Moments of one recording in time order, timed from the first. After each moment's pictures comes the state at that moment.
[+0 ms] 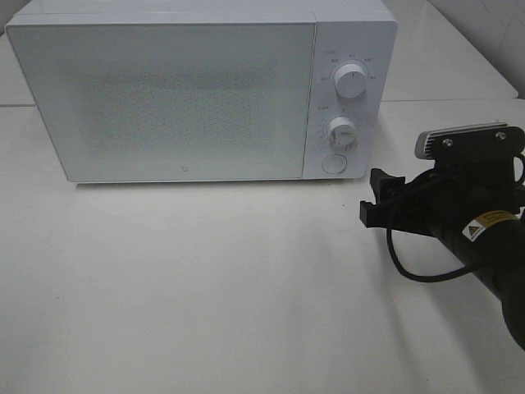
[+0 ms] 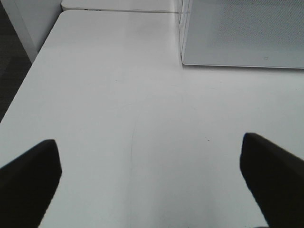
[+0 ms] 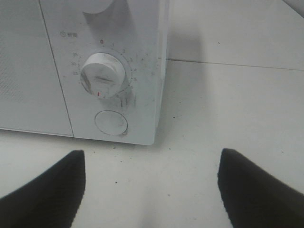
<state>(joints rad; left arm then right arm) 0.02 0.00 -0.52 0.01 1.07 -0.02 0.56 1.75 -0.29 0.48 -1.17 -0.15</state>
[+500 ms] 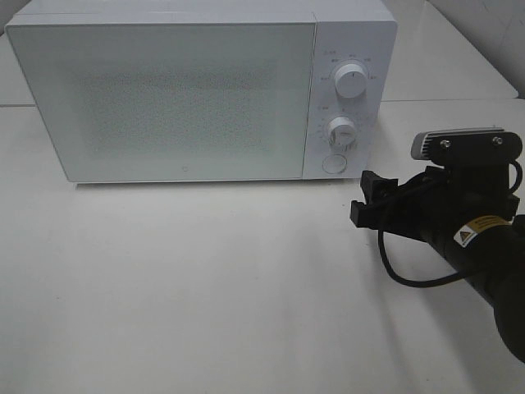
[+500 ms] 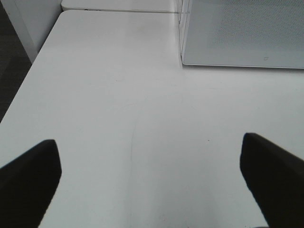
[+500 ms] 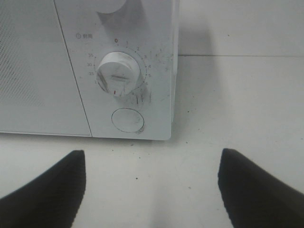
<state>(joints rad) 0.02 0.00 -0.52 0.01 1.07 -0.02 0.62 1.75 -0.30 0.52 -1.17 -0.05</state>
